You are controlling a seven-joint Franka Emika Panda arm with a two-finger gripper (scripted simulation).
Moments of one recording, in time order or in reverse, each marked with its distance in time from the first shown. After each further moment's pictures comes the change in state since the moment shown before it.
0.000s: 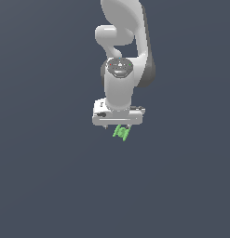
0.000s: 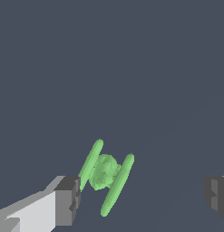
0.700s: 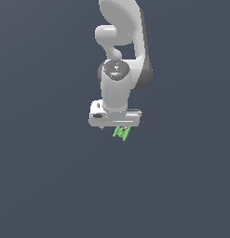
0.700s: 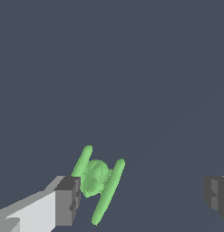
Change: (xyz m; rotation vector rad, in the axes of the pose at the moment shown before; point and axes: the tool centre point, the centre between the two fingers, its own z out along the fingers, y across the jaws) arm 0.006 0.015 0.004 -0.022 0.009 0.032
